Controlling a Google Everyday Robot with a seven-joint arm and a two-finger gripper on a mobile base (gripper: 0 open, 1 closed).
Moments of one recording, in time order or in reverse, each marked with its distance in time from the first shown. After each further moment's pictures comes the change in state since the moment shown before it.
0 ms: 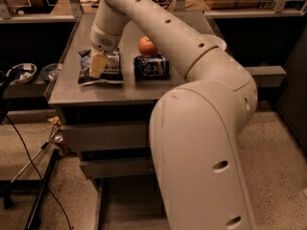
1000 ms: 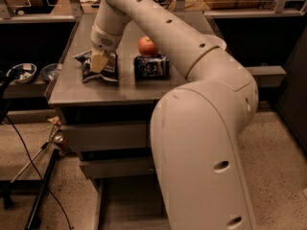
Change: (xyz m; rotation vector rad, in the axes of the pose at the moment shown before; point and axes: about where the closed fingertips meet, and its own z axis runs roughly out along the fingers) arm 0.000 0.000 0.000 0.000 0.000 0.000
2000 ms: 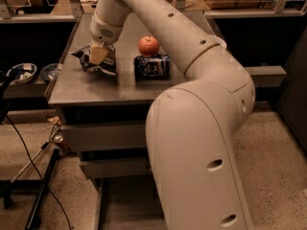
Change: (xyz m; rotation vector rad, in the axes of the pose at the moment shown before) arm -0.010 -0.004 -0.024 0.005 -0.026 -0.017
